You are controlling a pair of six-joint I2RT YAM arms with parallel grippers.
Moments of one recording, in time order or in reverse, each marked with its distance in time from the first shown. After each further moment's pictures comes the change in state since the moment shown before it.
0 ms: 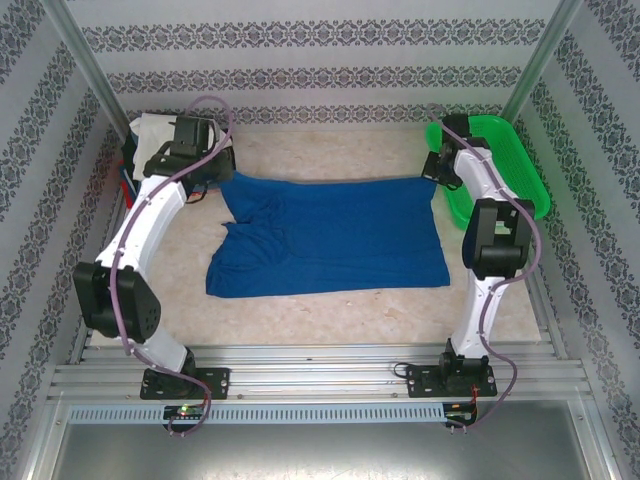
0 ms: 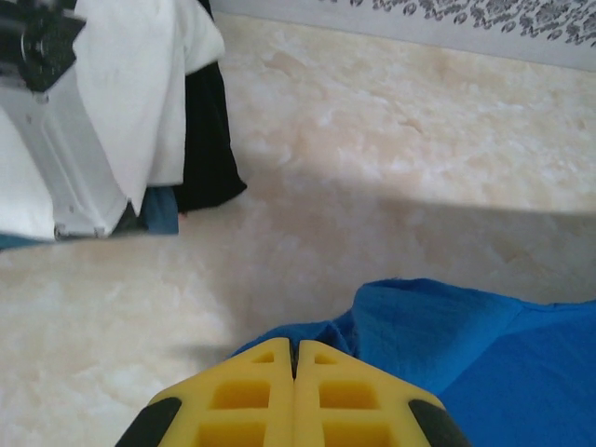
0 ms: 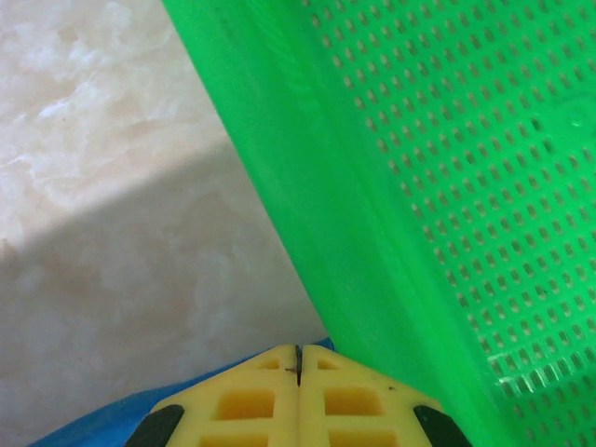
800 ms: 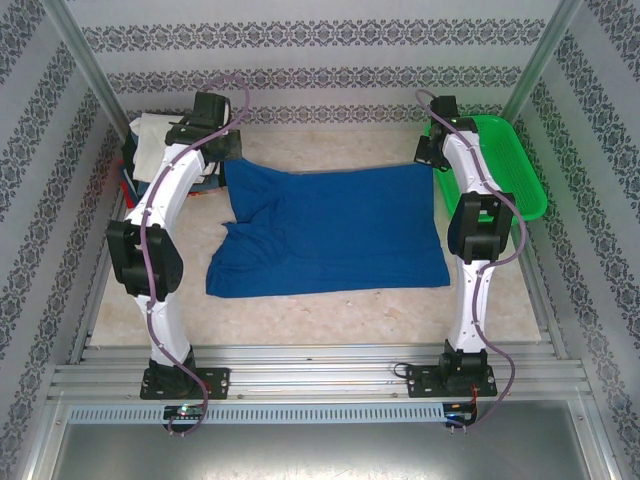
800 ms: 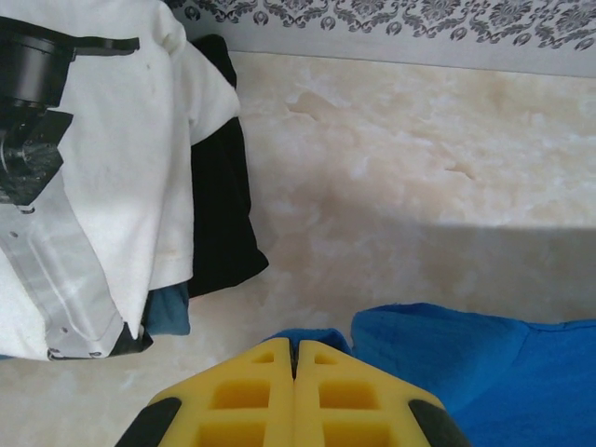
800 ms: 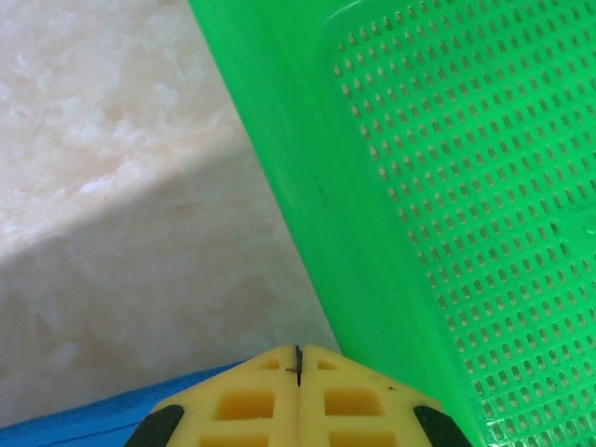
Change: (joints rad) left arm -0.002 0.360 0.411 -0.095 -0.087 0.068; right arm 0.040 0.261 0.454 -0.193 0.067 -0.019
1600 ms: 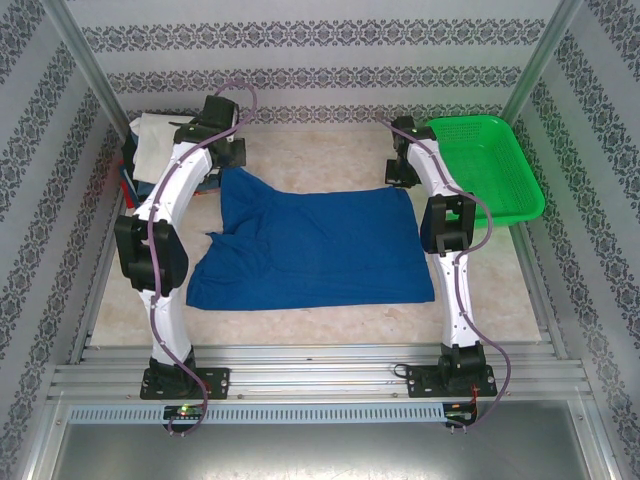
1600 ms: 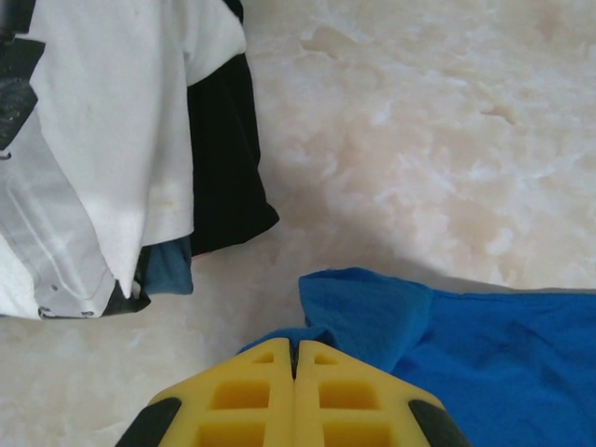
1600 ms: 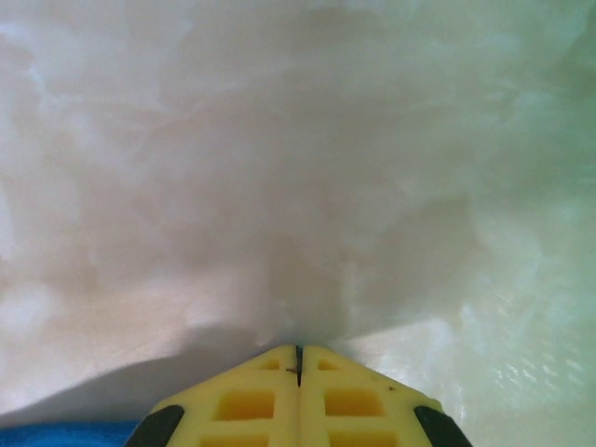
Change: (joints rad) left arm -0.021 0.053 0.037 -0.106 -0.045 -0.008; right arm 0.114 0.314 0.301 -0.246 0.001 -0.024
